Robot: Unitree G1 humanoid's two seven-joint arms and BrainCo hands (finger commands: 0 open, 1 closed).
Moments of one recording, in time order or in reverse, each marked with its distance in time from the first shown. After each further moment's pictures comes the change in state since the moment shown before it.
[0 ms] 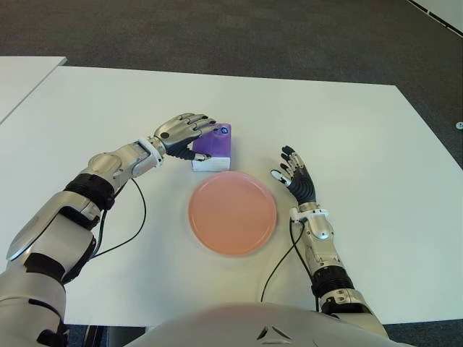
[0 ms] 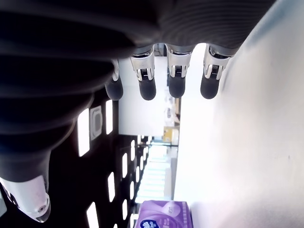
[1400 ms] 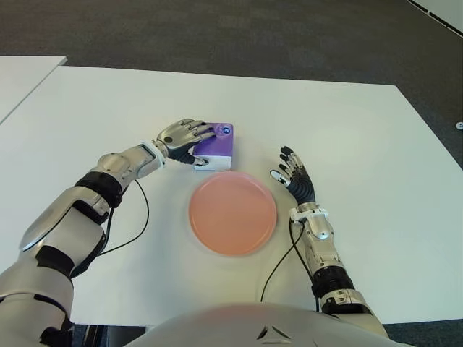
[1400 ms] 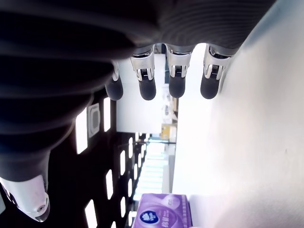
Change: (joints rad) left arm -0.072 -0.063 -0.106 0.169 0.133 0.059 0.090; right arm 0.004 -0.001 0.003 -0.010 0.004 0.015 0.014
